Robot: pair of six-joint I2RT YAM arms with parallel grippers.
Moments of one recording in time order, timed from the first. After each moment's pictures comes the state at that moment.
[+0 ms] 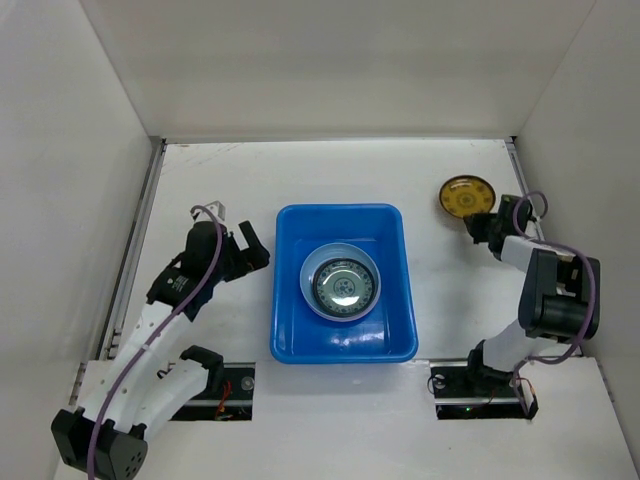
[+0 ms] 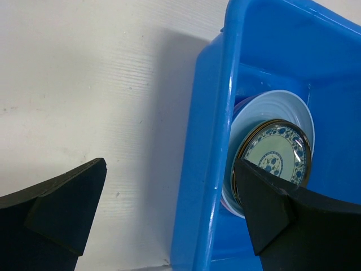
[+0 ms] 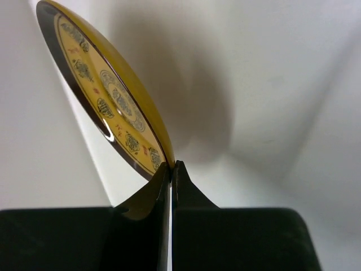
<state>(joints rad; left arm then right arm) -0.36 0.80 0.76 -0.65 -0.08 -0.62 -0.25 1.58 0.72 0.15 -0.06 1.39</state>
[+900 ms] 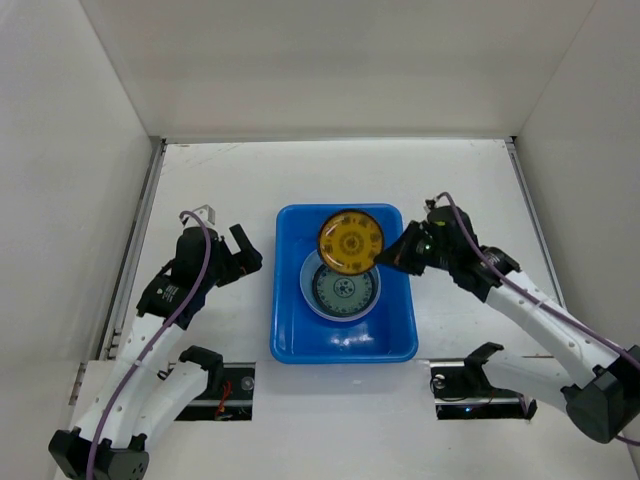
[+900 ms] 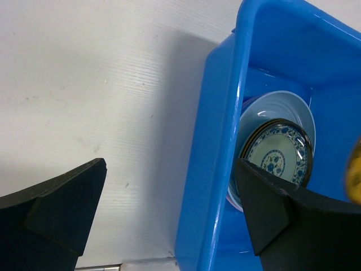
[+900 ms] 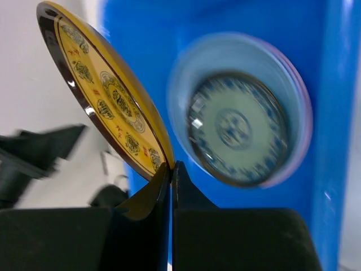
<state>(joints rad) -0.33 0.72 0.78 -0.74 -0.10 -0.63 0.54 1.03 0.87 -0.42 -0.21 1.01</state>
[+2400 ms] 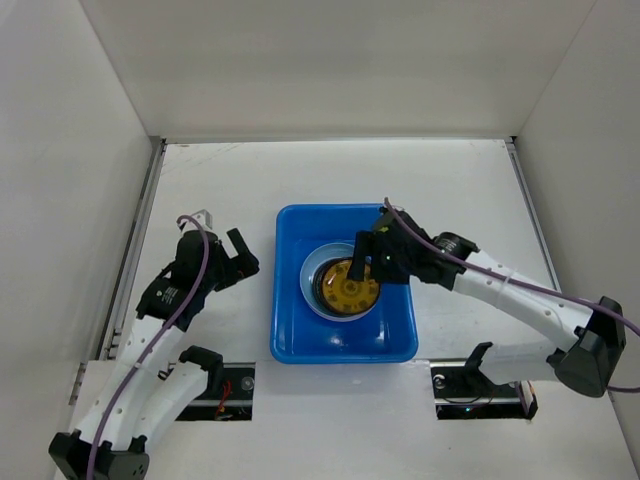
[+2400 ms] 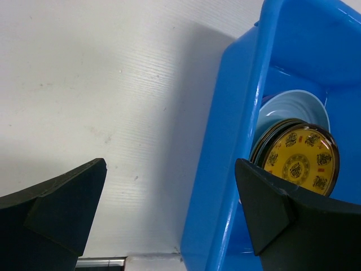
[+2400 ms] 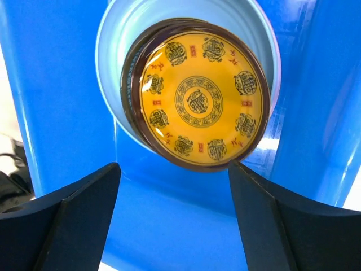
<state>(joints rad) -0.33 0.71 0.76 -0.78 -0.13 -0.65 0.85 1.26 1.08 -0.73 0.10 0.84</state>
